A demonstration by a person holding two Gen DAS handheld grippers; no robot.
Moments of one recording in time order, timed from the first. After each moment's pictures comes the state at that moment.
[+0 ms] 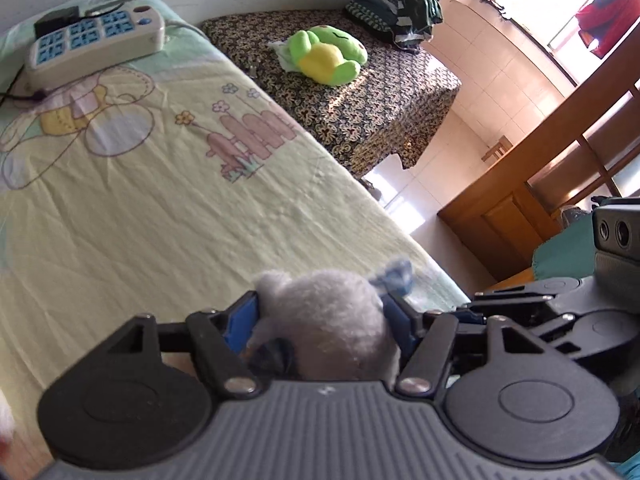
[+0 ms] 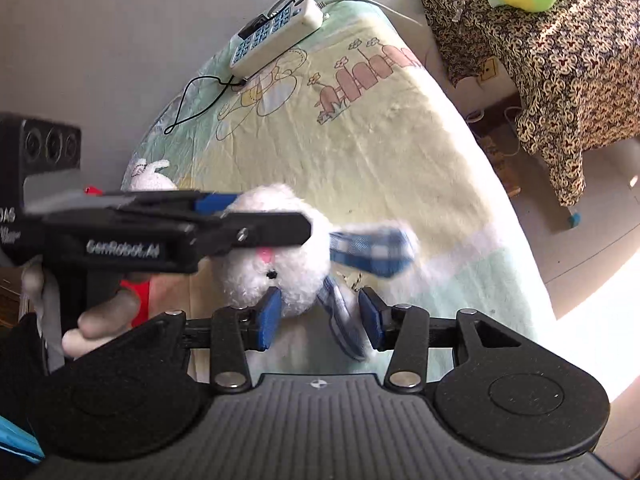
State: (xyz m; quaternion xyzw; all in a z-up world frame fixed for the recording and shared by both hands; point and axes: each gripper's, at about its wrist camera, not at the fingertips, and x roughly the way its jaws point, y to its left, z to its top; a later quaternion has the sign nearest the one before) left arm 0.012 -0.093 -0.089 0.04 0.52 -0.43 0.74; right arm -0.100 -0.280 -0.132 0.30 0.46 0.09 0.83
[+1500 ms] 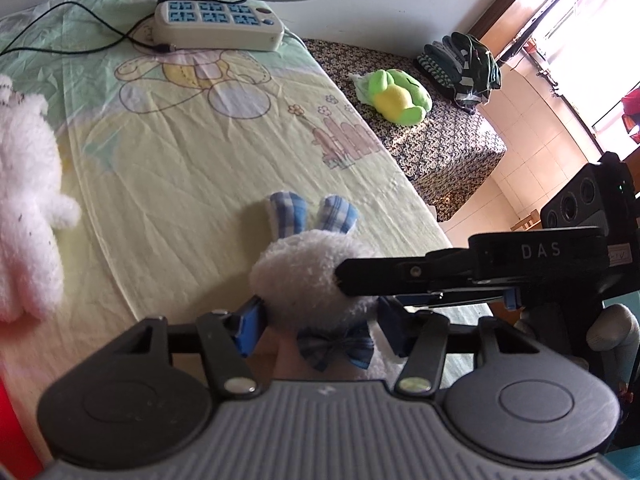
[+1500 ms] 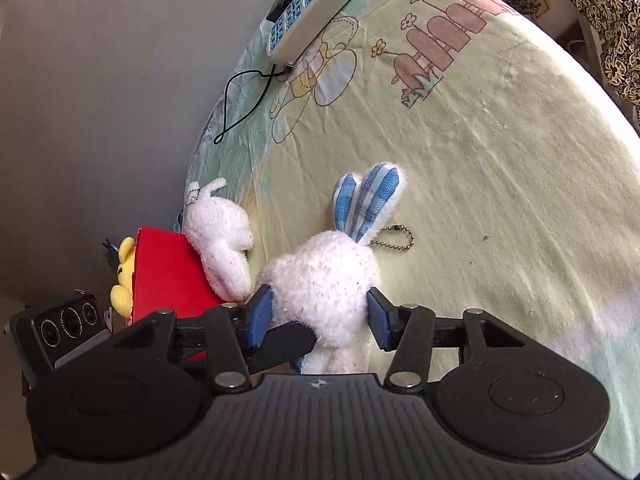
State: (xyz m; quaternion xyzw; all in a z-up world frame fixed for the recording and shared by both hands) left arm 0.000 -0.027 -0.086 -0.03 0.51 -0.36 0.78; right arm -0.039 -0.251 -0.144 0.43 0.47 0.16 0.76
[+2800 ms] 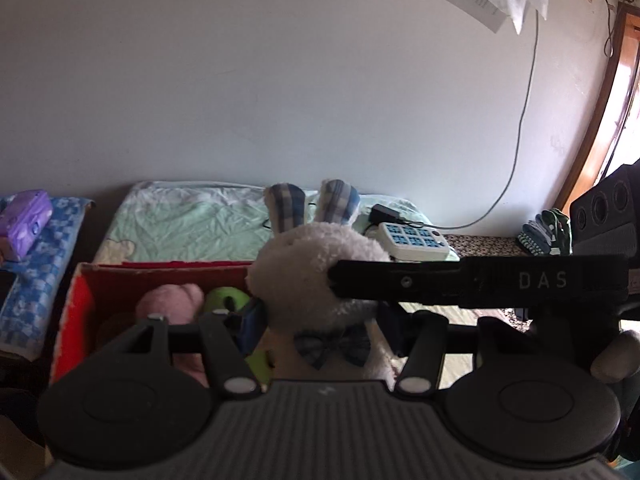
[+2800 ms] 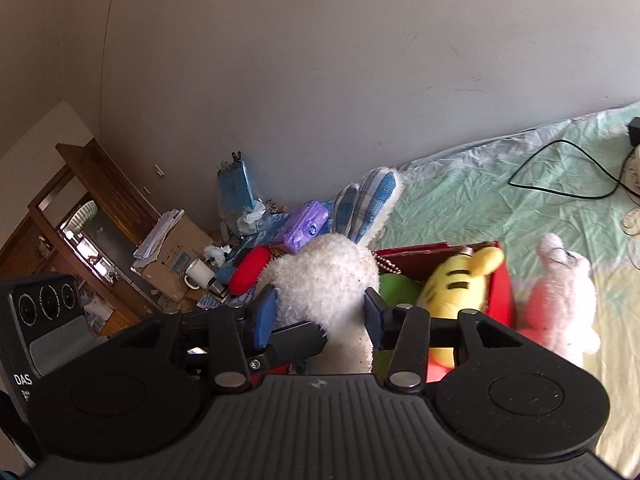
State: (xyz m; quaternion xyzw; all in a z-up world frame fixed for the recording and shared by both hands) left arm -0.073 0.259 0.060 -0.07 0.29 -0.17 0.94; right arm -0.016 0.056 0.030 0.20 0.31 0.37 0.85
